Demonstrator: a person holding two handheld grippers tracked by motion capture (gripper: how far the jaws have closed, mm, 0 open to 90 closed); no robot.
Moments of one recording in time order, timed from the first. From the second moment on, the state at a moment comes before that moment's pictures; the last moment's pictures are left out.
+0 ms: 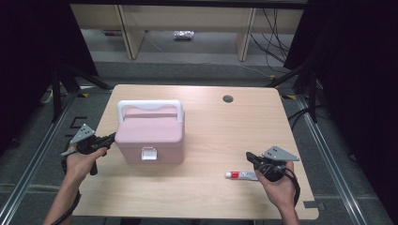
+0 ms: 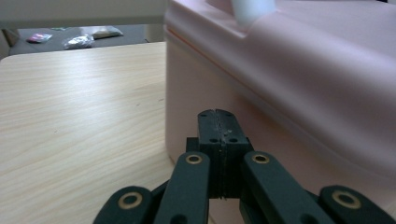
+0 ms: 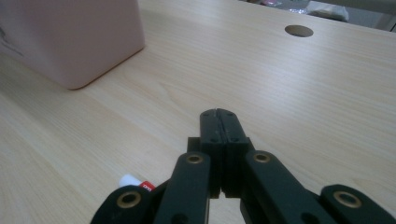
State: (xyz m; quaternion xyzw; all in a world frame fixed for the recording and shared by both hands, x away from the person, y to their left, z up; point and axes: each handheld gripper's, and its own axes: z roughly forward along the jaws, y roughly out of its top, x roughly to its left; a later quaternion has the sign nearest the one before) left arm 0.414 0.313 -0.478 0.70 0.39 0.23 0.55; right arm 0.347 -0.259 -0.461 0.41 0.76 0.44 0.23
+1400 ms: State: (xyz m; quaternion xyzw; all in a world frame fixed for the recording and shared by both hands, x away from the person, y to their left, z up) left arm 0.457 0.130 -0.464 0.76 0.32 0.16 0.54; right arm 0.336 -0.282 -0.466 0.44 0.76 0.43 0.22
